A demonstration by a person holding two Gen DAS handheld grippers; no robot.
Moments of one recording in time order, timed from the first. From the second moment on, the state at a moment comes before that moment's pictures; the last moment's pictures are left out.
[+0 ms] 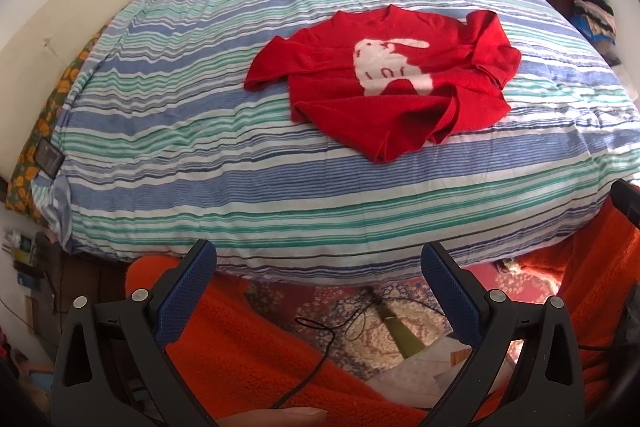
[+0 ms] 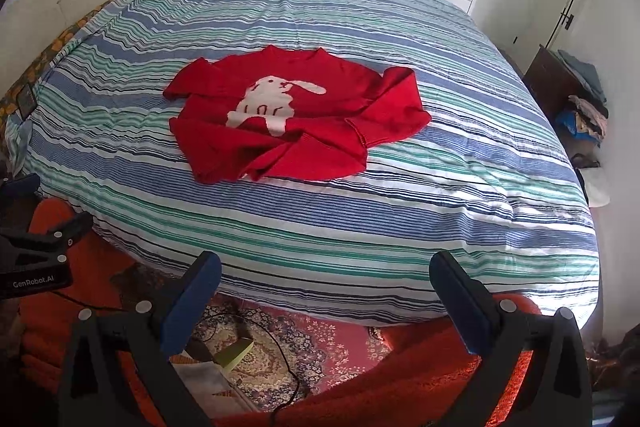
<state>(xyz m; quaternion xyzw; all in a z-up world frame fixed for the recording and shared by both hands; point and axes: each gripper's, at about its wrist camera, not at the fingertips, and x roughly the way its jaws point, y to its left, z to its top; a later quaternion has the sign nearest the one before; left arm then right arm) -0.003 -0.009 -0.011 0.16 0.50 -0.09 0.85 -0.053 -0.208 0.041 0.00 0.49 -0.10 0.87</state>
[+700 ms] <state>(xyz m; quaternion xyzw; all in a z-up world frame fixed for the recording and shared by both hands) -0.002 -0.010 -0.012 0.16 0.50 -0.09 0.84 -0.052 -0.199 0.044 -0.06 0.48 -0.12 0.87</state>
